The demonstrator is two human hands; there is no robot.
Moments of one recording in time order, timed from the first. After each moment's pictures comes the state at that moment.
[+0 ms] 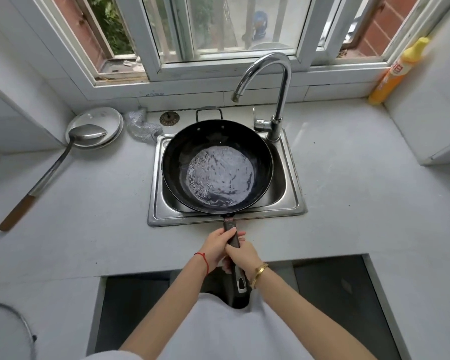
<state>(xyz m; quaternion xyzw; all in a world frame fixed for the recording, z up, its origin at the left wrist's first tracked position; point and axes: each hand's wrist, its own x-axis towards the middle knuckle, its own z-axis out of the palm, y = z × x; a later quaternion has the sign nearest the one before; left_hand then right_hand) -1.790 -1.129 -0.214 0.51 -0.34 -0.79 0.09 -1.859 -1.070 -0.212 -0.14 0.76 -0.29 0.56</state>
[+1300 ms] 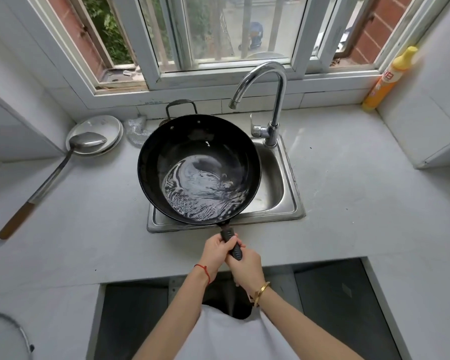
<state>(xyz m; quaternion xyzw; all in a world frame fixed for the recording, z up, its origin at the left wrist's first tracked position) -1.786 -1.118 -0.219 0.49 -0.40 -0.75 0.19 -1.851 -1.047 -0.216 -0.27 0.79 -0.37 0.41</state>
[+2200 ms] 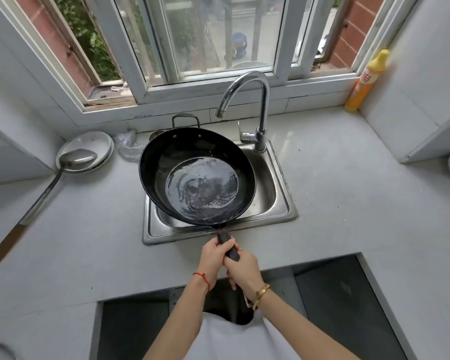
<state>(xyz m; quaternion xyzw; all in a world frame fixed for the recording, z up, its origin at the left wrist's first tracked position) -1.789 -1.116 -0.196 0.51 -0.41 -0.73 0.19 -1.851 -1.049 -0.184 -0.17 0.75 -0.41 0.50</state>
